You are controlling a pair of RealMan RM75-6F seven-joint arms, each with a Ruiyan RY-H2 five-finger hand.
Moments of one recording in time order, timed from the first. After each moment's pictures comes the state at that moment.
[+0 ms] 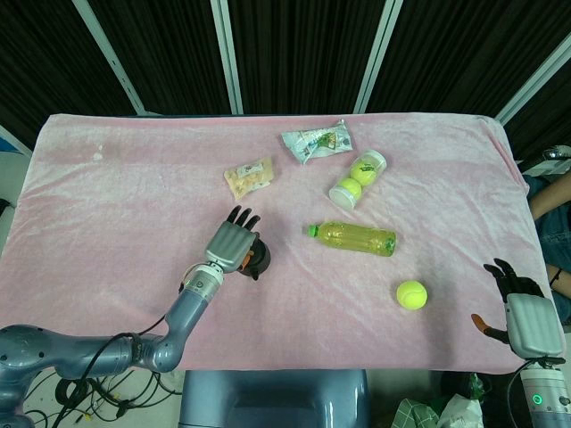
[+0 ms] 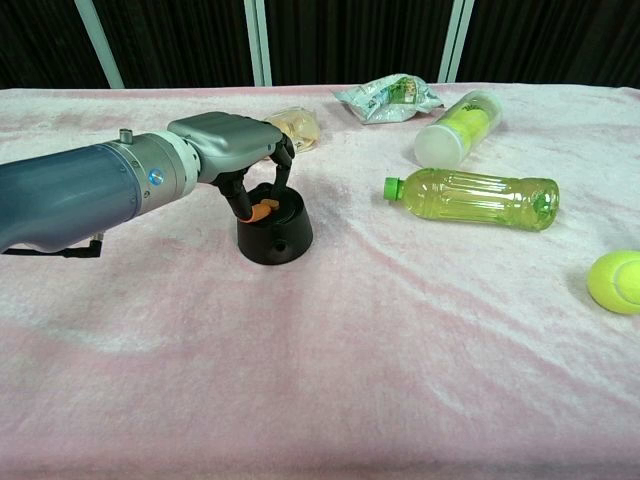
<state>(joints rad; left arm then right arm) -1.01 -1.72 -0.16 -1.44 0.74 0.99 0.78 0.09 -1.10 0.07 -1.73 -1.37 1.40 -0.11</state>
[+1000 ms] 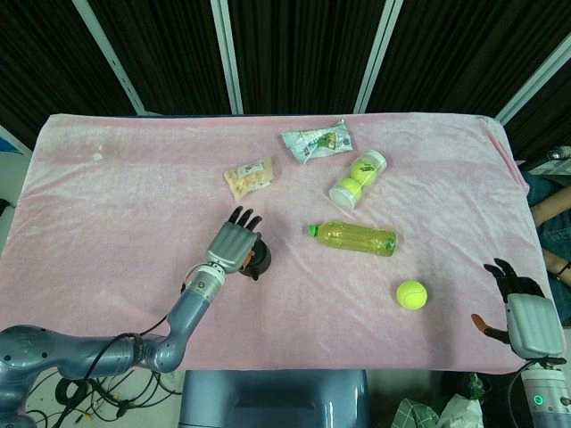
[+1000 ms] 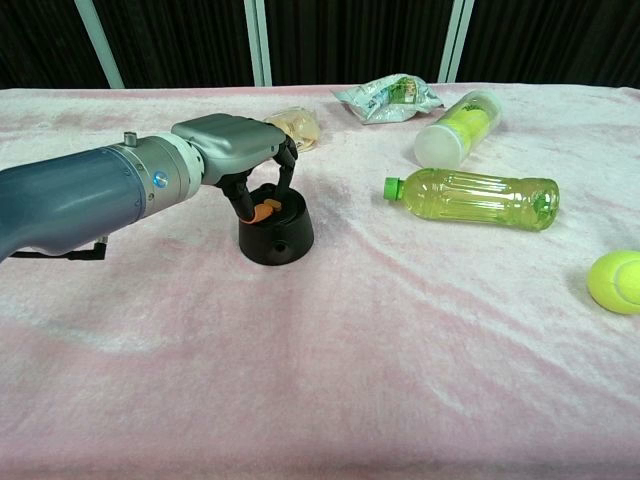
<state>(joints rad) -1.01 -1.73 -0.16 -1.42 0.74 0.98 0.77 0.09 -1.10 0.07 -1.73 -1.38 1.40 -0.10</state>
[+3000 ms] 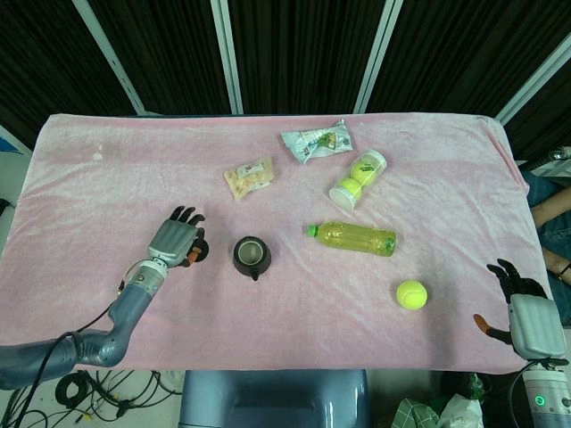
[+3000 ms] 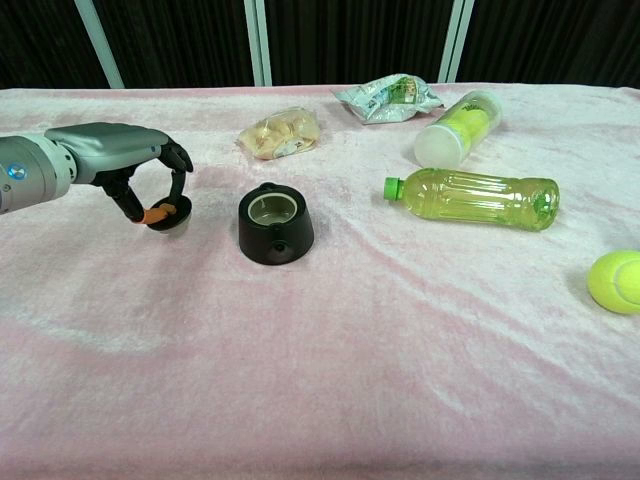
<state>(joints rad) -0.85 -1.54 -0.08 -1.38 0.89 0.88 0.47 0.08 -1.09 0.07 -1.74 -1.36 1.40 -0.10</state>
